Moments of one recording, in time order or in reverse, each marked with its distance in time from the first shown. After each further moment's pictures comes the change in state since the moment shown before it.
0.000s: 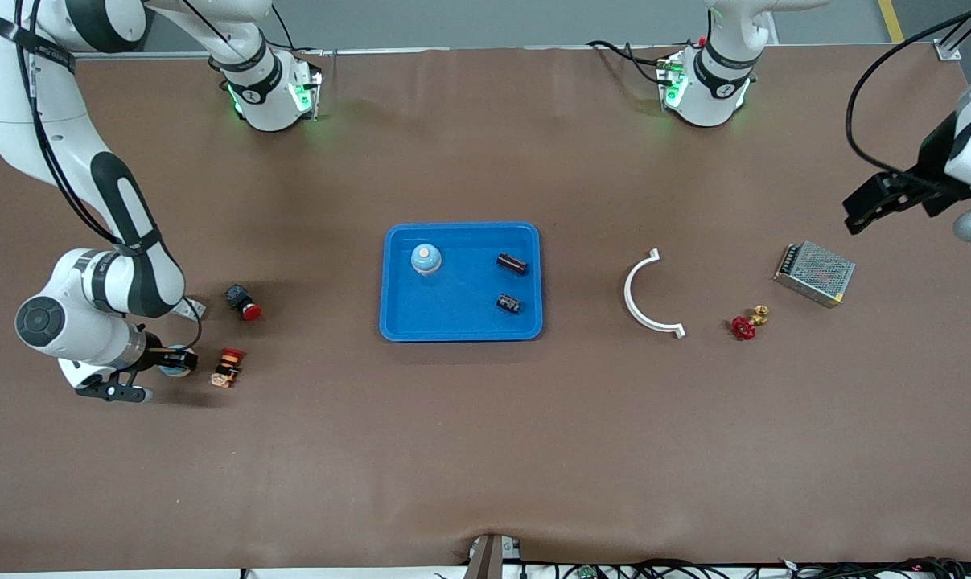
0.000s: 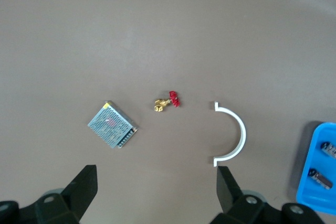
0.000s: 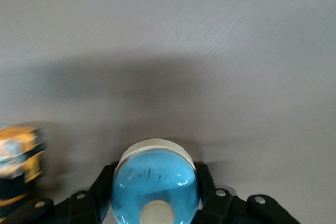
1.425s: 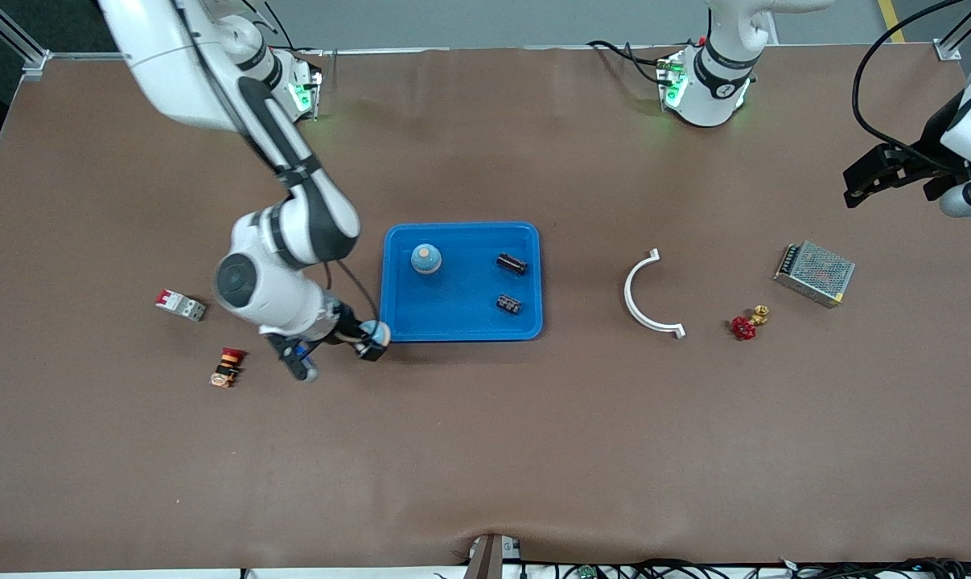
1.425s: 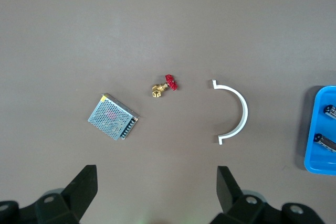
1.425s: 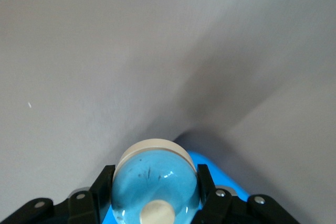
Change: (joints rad) left arm -0.082 -0.033 0.097 -0.051 -0.042 -0.022 0.121; right arm 0.573 -0.116 0.028 -0.054 0.338 0.120 0.986
